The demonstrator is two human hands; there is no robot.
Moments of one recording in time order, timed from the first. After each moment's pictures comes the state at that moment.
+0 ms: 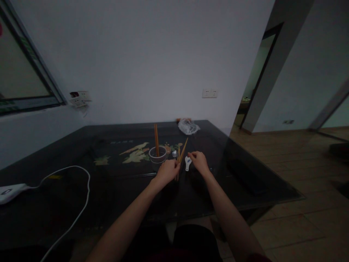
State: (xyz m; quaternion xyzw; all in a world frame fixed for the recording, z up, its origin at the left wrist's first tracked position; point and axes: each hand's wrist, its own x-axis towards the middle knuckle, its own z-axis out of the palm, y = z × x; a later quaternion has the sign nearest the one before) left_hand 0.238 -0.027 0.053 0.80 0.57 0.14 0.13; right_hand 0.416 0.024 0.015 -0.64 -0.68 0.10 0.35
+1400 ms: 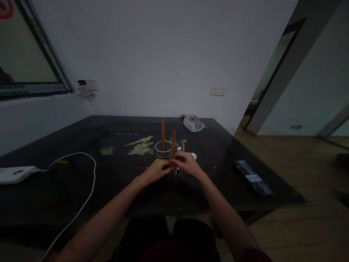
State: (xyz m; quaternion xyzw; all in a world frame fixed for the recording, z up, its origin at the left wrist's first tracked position) left_hand 0.163 -0.033 0.032 0.85 0.36 0.29 0.25; right_hand 0.348 -0.023 0.054 -0.32 -0.81 0.28 0.40
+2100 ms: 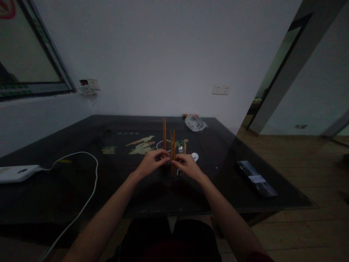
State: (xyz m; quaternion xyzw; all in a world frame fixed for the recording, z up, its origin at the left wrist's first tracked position) left_hand 0.143 -0.036 0.067 0.79 0.40 0.40 0.24; right_hand 0.342 -0.028 0.050 -0.32 -0.83 0.24 0.39
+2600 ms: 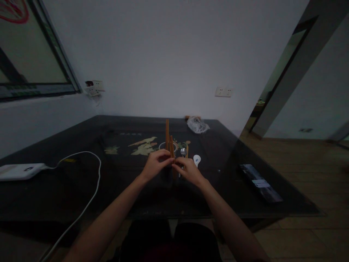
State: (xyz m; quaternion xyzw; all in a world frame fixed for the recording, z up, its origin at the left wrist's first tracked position) left_hand 0.158 -0.043 0.068 0.72 0.38 0.51 0.27; right_hand 0.335 -0.034 0.046 -0.32 -0.85 0.20 0.38
